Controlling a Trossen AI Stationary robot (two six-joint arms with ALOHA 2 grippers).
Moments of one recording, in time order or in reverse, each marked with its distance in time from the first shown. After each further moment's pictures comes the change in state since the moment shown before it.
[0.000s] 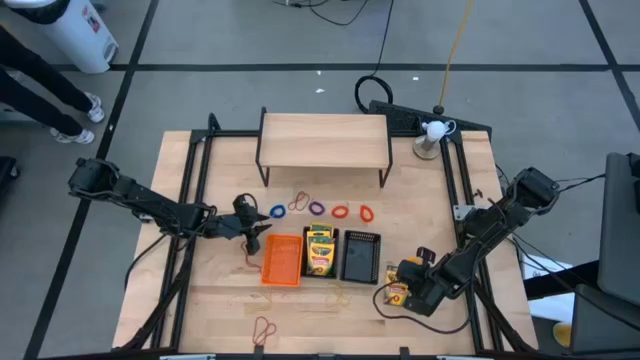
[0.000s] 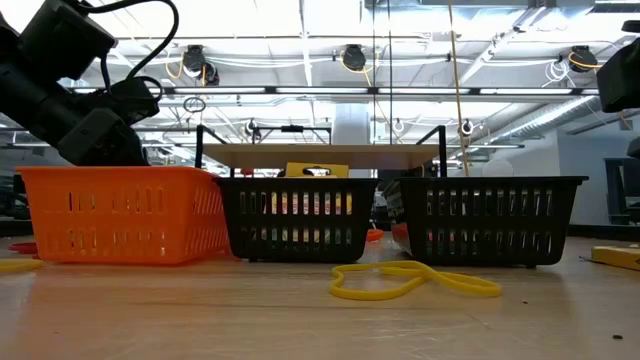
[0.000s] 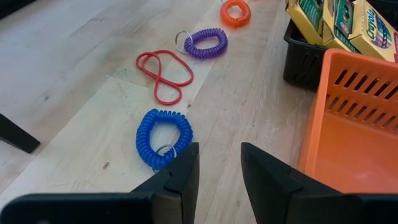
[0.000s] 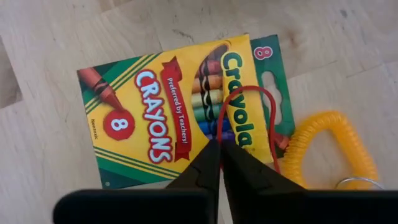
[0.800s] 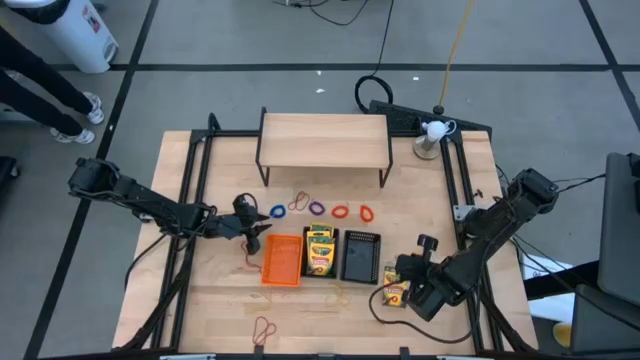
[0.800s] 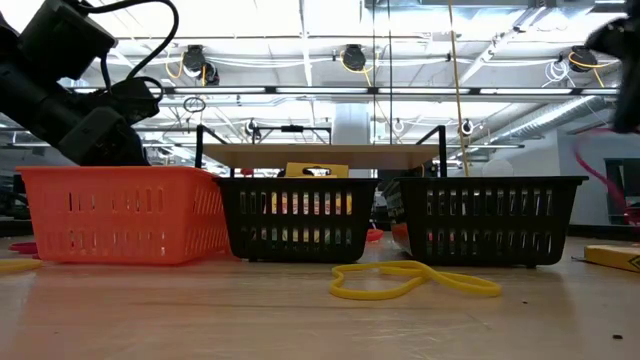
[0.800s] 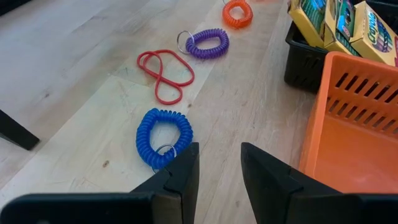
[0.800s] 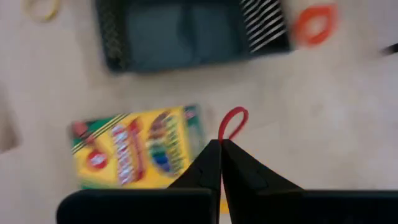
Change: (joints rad) left arm 0.000 0.000 0.000 0.000 -0.002 -0.020; right arm -0.006 0.004 0.353 -0.556 0.267 -0.072
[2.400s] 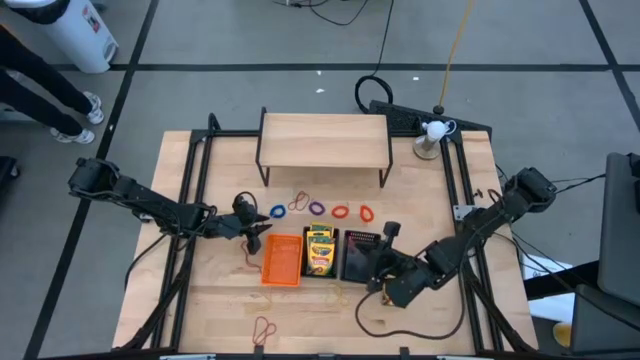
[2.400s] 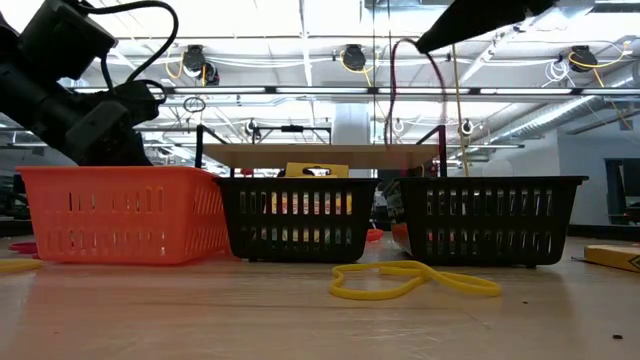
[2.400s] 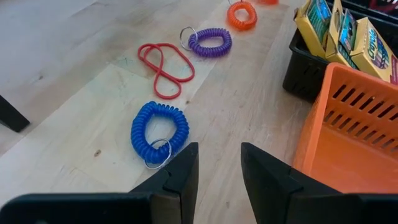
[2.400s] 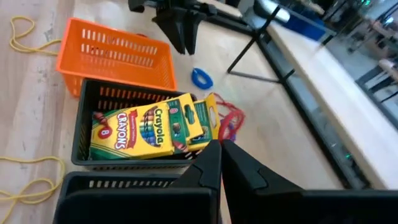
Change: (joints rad) left arm 0.000 0.000 0.000 0.000 0.008 -0.103; right arm -0.177 -0.001 -0.049 0.738 0.455 -0.775
